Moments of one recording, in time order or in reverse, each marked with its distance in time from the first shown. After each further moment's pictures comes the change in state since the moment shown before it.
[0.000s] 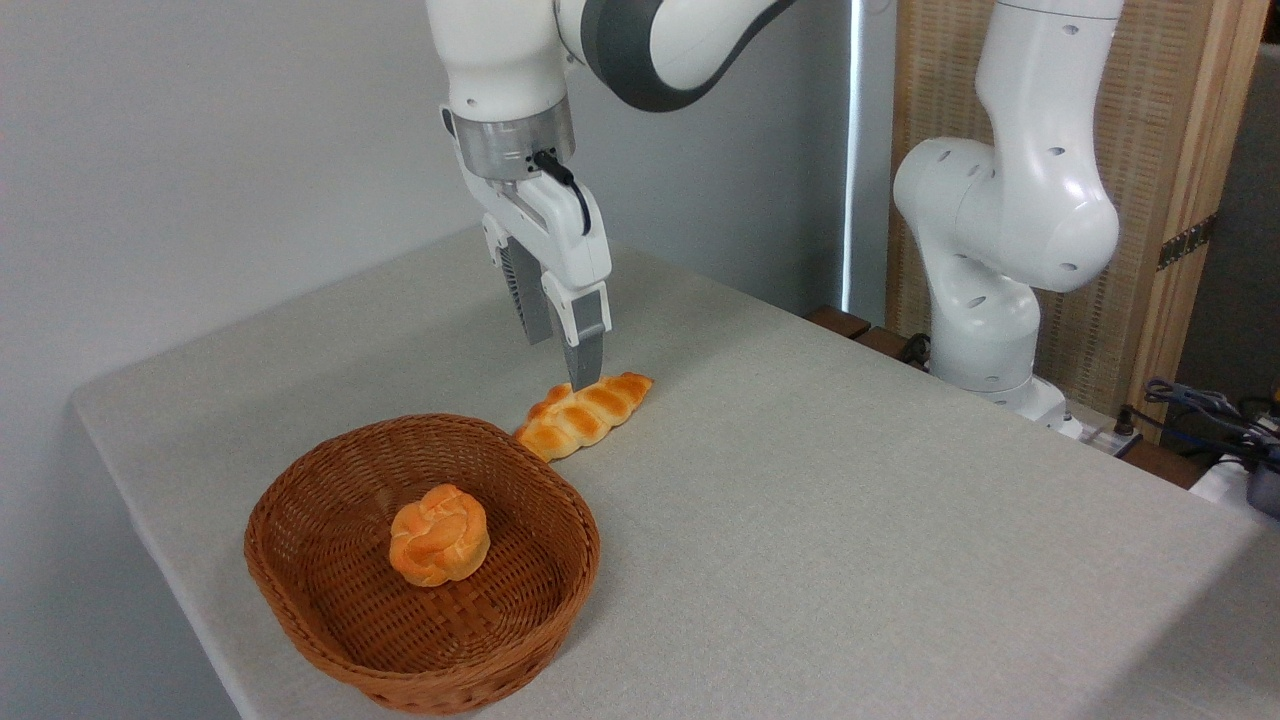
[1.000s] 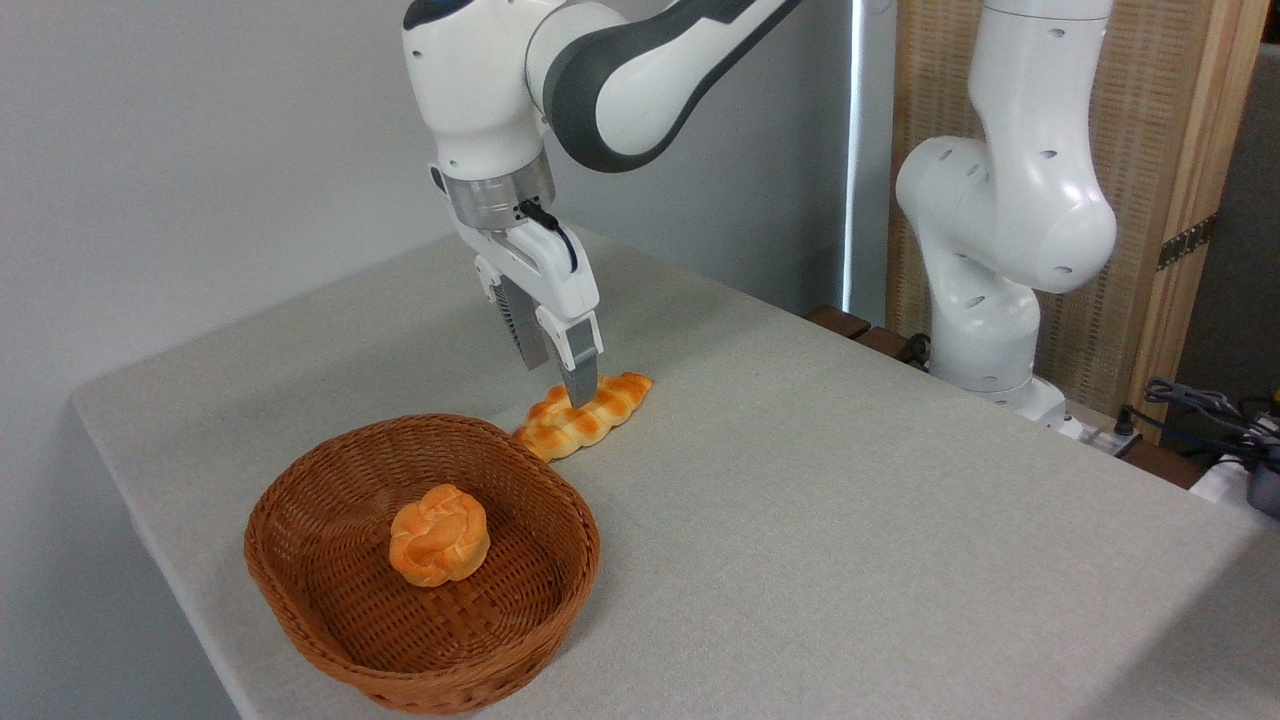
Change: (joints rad) arm -0.043 0.078 -0.064 -0.052 -0.004 0.076 -0.159
